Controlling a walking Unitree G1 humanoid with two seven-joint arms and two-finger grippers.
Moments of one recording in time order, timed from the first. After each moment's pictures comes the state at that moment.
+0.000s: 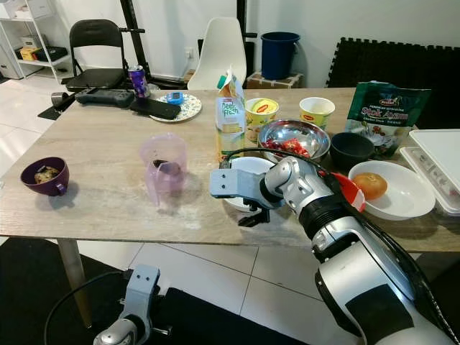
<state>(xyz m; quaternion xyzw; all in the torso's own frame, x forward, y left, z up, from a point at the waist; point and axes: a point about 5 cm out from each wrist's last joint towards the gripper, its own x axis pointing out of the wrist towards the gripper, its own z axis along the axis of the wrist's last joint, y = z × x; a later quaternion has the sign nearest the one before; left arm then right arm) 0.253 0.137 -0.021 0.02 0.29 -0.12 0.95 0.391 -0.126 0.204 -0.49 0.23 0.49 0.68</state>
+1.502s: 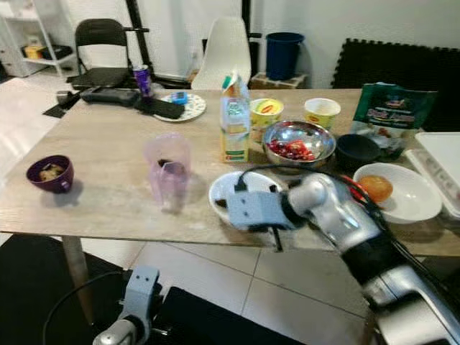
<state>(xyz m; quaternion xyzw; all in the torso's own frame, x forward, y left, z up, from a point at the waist) 0.251 0.138 -0.022 0.02 0.29 -0.12 0.95 0.333 -0.152 0.204 -0.52 0.16 0.56 0.63</state>
